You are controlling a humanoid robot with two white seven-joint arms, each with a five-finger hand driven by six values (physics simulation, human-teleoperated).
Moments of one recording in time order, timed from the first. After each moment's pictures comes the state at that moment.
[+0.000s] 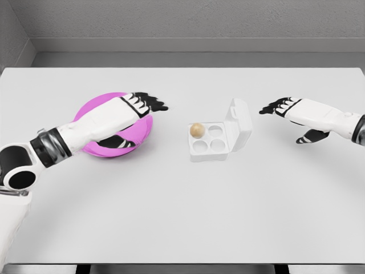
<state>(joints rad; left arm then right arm) -0.23 0.39 -0.09 -1.79 -0.56 -0.54 -0.61 -0.45 -0.81 0.42 -1.37 0.43 -0.61 0.46</state>
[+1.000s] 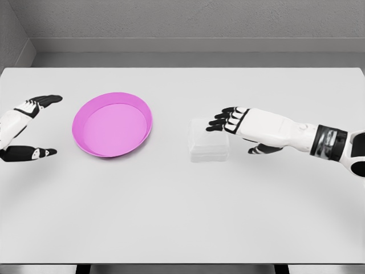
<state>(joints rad) 0.03 0.46 0.33 -1.66 -0.20 -0.61 -0.61 -0.41 -0.72 0.46 -1.67 0.44 -0.61 0.45</state>
